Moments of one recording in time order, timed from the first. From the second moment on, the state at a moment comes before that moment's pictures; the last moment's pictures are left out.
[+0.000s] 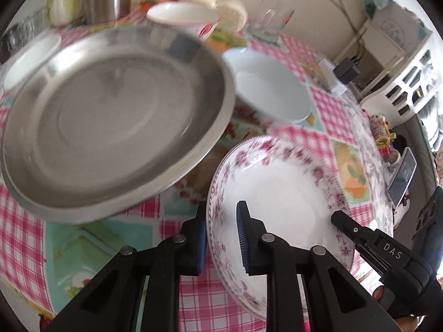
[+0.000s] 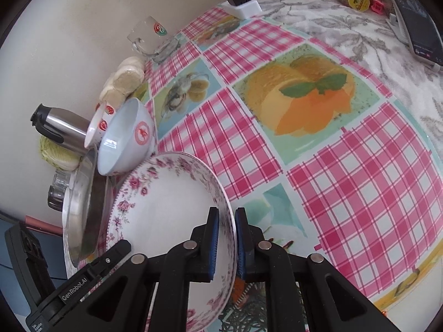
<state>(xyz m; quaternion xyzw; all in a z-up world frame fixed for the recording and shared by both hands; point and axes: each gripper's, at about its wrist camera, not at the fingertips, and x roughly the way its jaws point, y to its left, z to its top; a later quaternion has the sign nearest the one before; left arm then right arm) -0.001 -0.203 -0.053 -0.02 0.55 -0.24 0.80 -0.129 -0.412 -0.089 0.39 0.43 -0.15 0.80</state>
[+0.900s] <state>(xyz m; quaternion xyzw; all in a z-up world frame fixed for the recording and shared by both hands) -0.010 -0.207 0.001 -0.03 0.48 -0.29 0.83 -0.148 -0.415 -0.022 0.35 0.36 -0.17 0.85</state>
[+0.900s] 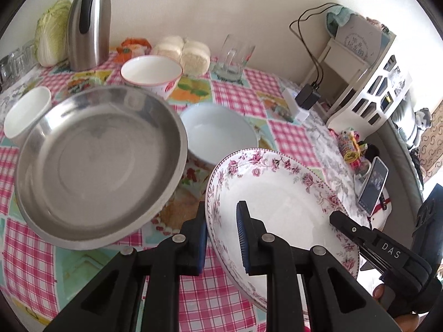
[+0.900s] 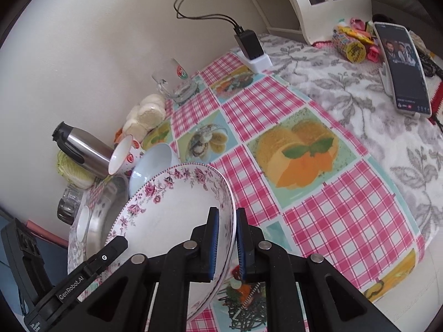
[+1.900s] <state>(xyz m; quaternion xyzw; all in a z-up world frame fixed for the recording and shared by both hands) 0.060 -0.168 0.095 -0.11 0.38 -0.27 0.88 -0.074 -0.381 0.077 0.29 0.28 -0.13 0.91</state>
